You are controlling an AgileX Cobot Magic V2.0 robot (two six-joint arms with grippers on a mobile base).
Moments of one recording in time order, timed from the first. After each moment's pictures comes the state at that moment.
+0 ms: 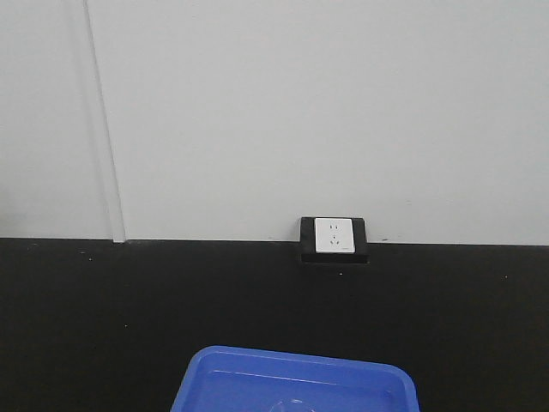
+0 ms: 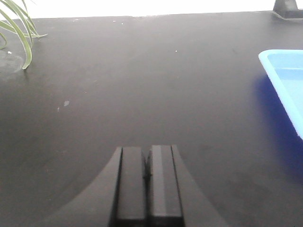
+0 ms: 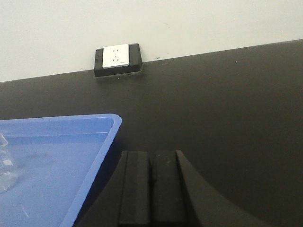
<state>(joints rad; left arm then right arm) 0.01 -0.01 0.03 0.03 0.36 -0.01 0.07 -0.01 0.03 -0.16 0.23 0.31</state>
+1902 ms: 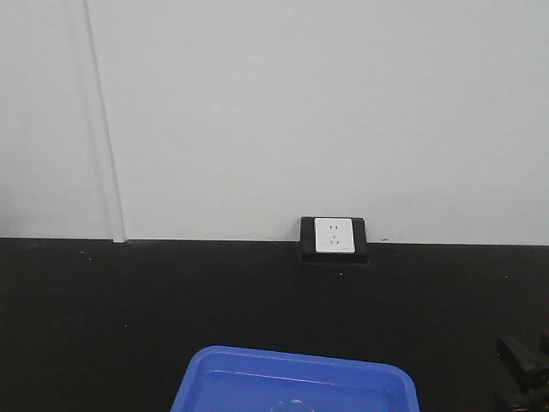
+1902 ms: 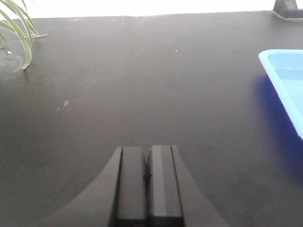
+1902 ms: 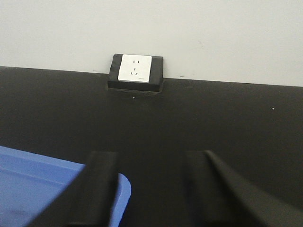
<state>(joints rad) 0.01 -0.01 0.03 0.03 0.36 -0.01 0.07 0.98 -0.44 -0.25 -0.23 0.23</state>
